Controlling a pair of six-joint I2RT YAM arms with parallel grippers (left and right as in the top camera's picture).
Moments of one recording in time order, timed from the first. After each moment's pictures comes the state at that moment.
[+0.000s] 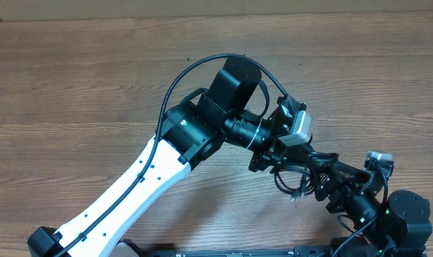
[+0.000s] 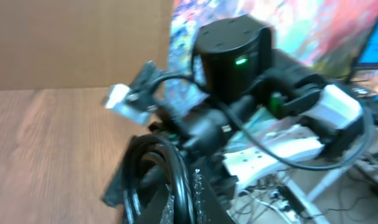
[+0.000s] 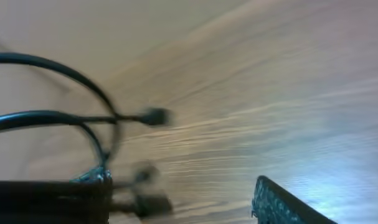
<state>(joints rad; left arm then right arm) -0.76 1.52 1.51 -0.55 1.19 0.33 0.04 0.30 0.67 -0.83 -0.32 0.46</state>
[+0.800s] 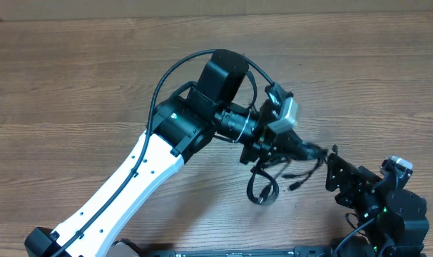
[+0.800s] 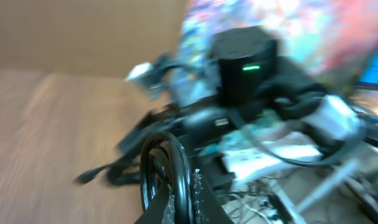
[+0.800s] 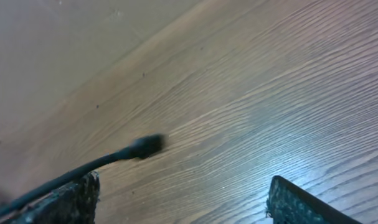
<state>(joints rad) -0.68 1.52 1.51 -0.59 1.16 0.26 0.04 0.30 0.67 -0.88 -0.06 0.57</state>
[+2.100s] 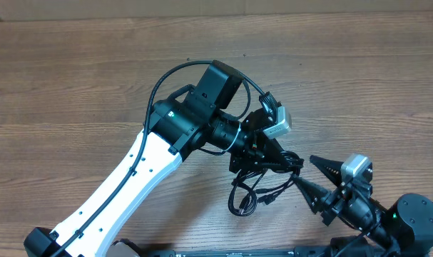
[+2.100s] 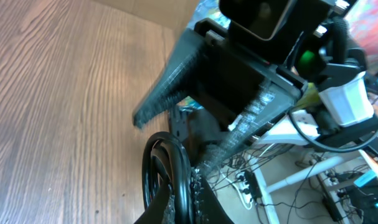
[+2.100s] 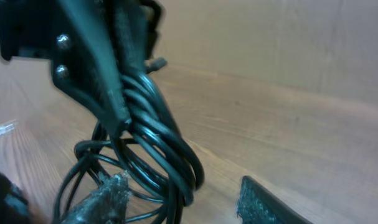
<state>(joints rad) -0.67 1.52 1.52 -0.92 1.08 0.36 0.04 0.30 0.66 -0.62 -0.74 -0.02</state>
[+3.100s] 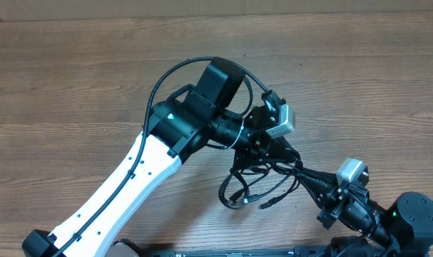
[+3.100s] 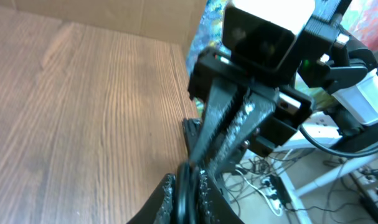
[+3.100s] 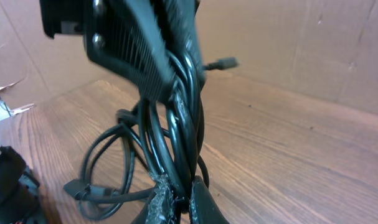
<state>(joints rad) -0.67 1.51 1.51 -0.79 1.06 0.38 0.03 0.30 0.66 -0.64 -0.83 -0.10</state>
